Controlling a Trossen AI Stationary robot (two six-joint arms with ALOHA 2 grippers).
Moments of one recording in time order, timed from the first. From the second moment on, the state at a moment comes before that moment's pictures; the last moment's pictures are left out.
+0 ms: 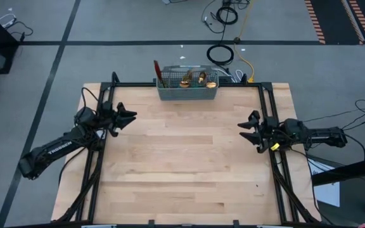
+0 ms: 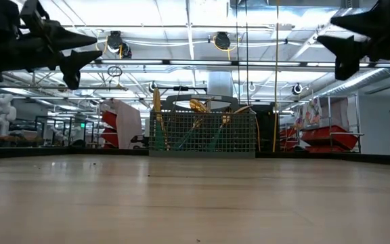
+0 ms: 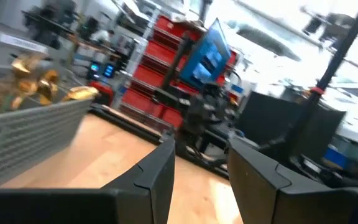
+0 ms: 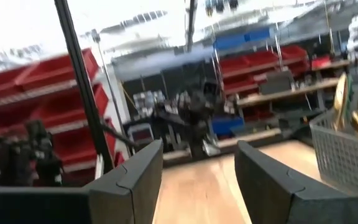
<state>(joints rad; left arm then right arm) 0.66 0.24 0.01 0.45 0.60 -0.57 0.04 0.00 0.01 0.26 0.06 0.26</state>
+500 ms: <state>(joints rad) 0.32 0.24 0.01 0.44 0.05 -0.46 0.04 0.00 0.01 0.19 0.05 0.24</state>
